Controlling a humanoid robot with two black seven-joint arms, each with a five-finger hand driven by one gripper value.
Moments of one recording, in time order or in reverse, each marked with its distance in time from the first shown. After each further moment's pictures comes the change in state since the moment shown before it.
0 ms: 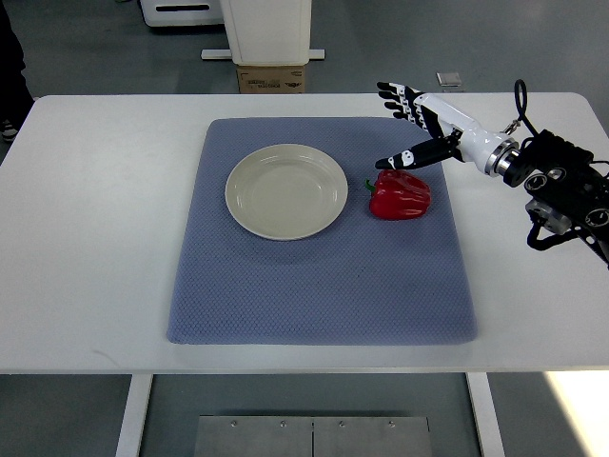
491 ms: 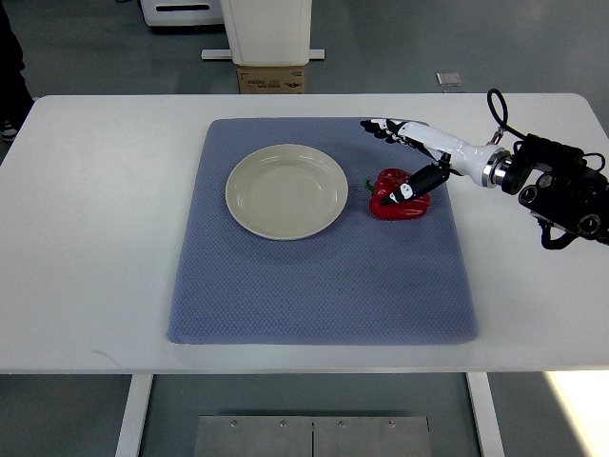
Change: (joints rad) left arm 0.001 0.000 0.000 0.000 0.000 0.000 0.000; right arm 0.055 0.000 -0.206 -0.014 -0.085 -0.020 0.037
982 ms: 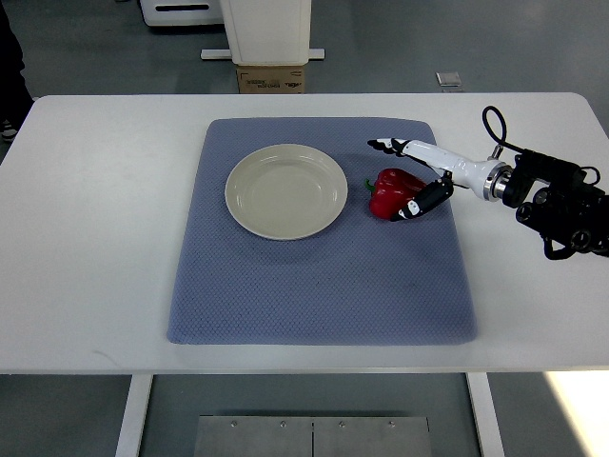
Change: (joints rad) left arm 0.000 0.000 0.000 0.000 0.000 0.000 0.000; right arm -0.002 0.018 -0.122 -0.027 -0.003 -0.087 0.000
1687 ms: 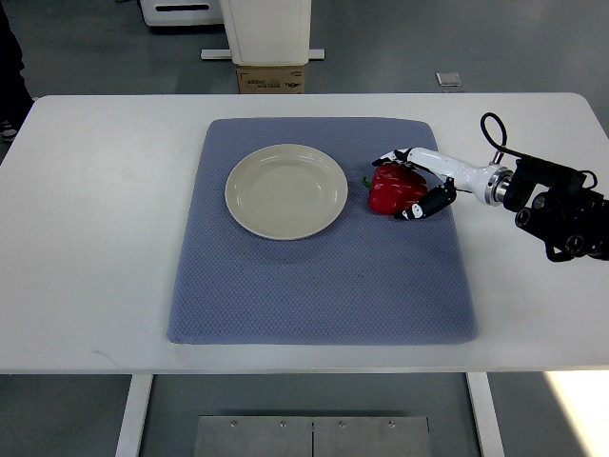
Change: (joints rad) left arm 0.000 0.000 0.000 0.000 0.000 0.000 0.000; right arm -0.004 0.029 -0.054 -0.061 0.000 -0.015 -0.002
